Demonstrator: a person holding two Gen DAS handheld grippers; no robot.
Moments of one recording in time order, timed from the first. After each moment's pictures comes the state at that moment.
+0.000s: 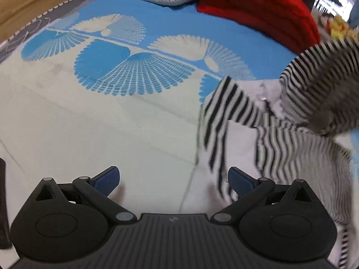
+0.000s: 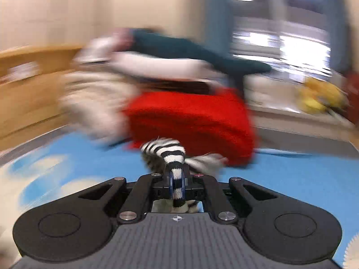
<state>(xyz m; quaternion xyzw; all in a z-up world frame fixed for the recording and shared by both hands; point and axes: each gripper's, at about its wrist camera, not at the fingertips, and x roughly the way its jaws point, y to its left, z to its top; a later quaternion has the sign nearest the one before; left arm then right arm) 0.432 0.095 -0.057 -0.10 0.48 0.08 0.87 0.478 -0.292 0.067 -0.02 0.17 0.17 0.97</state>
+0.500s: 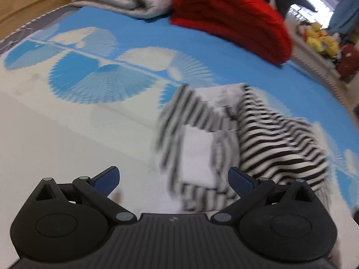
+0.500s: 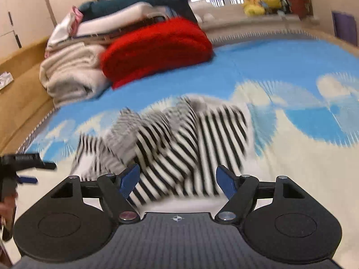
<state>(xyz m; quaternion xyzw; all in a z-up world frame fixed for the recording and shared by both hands) 0.422 0.048 -0.049 -0.11 0.44 0.02 0.89 0.308 -0.299 -0.036 0.15 0.29 0.03 0.94</state>
